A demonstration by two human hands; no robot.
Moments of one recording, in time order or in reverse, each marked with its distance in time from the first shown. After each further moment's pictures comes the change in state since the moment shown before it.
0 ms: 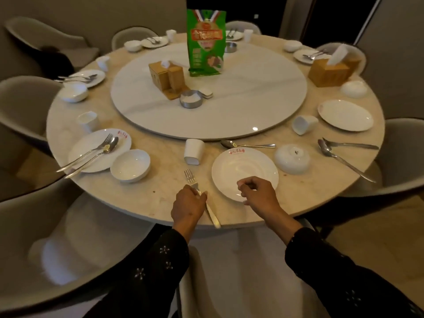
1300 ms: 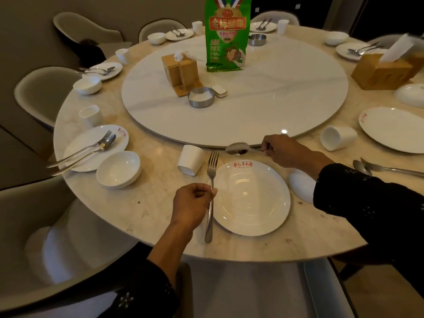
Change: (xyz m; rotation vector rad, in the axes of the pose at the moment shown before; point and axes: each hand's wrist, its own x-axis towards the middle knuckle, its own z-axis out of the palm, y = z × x) left_hand 0.010 0.070 0.016 -0.514 0.035 -0.058; right_hand 0.228 -0.035 -0.068 -0.857 -0.344 -0.454
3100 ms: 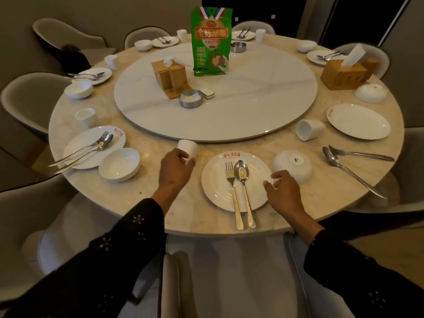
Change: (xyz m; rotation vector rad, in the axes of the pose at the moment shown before) left_hand 0.040 0.014 -0.034 0.375 0.149 0.341; right_hand -0.161 -0.045 0.066 0.494 0.432 0.509
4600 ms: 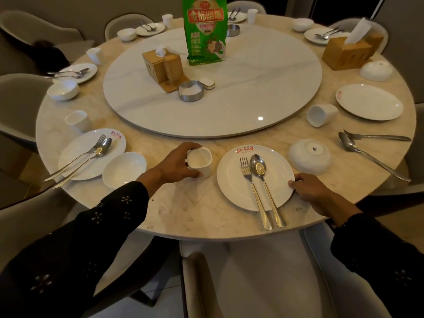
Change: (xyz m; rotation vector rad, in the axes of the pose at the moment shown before) left_hand 0.088 -0.059 -0.016 -0.011 -0.616 0.361; right_hand 0.025 0.008 0.007 0.068 -0.207 0.367
